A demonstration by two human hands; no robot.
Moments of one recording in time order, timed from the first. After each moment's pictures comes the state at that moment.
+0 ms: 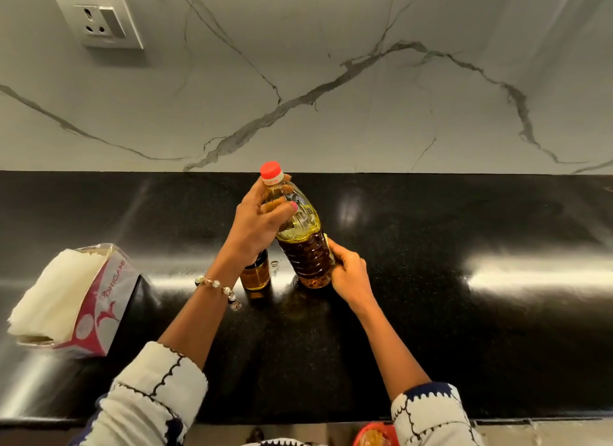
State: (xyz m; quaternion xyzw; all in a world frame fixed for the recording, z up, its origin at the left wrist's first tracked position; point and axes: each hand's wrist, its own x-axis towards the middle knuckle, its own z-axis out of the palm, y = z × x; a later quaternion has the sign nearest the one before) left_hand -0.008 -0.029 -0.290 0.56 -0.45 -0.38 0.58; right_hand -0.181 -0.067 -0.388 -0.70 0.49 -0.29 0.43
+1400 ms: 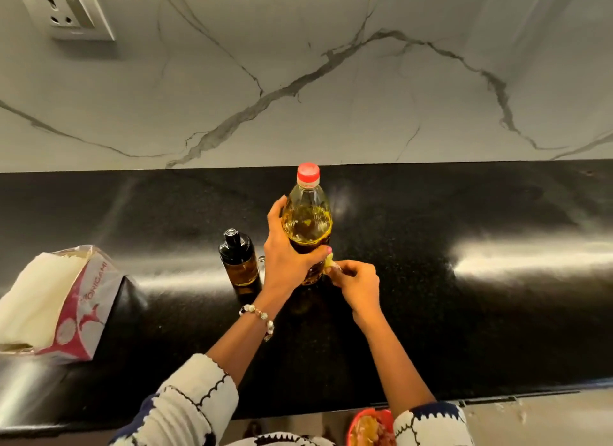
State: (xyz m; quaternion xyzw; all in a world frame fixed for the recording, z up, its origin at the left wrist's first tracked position) left_hand -0.078 -0.022 -0.358 0.64 -0.48 -0.25 0.54; right_hand -0.214 -0.052 -0.416 -0.54 0.61 -0.33 0.47
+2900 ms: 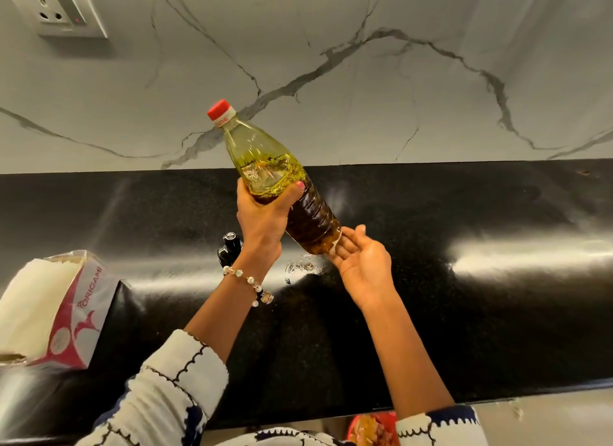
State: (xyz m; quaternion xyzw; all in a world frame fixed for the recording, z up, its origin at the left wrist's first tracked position) left_hand -0.045 -0.060 -0.305 0.53 -0.26 -0.37 0.72; right_hand -0.199 -0.066 -0.343 -0.17 0.40 -0.48 0.76
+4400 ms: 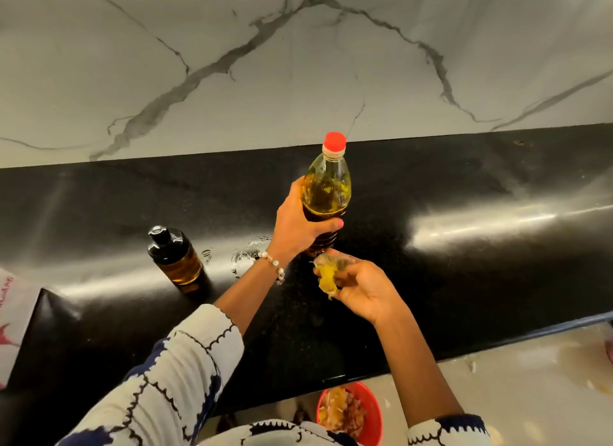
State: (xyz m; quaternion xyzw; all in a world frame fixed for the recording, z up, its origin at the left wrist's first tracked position) left_hand -0.160 -0.095 -0.353 0.60 -0.55 -0.37 0.45; right_hand -0.308 -0.050 -0.369 -0.15 0.51 -0.35 0.77
